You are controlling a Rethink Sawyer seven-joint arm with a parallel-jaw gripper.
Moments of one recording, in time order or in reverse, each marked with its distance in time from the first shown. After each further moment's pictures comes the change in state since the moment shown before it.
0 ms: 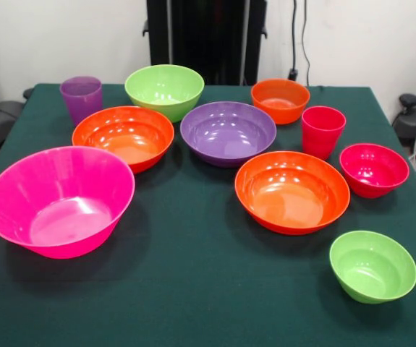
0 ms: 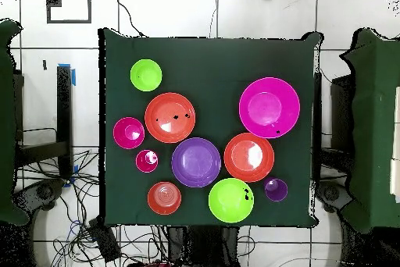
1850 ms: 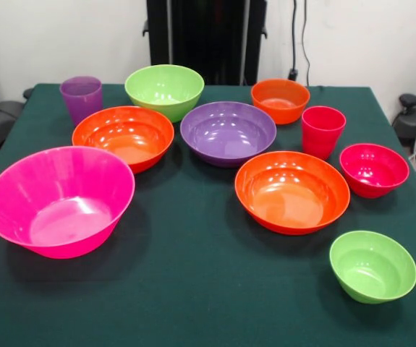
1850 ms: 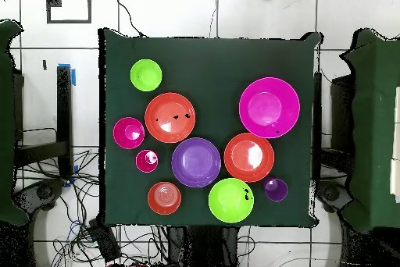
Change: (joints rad) arm 0.052 -0.040 0.023 0.108 0.026 -0.055 0.158
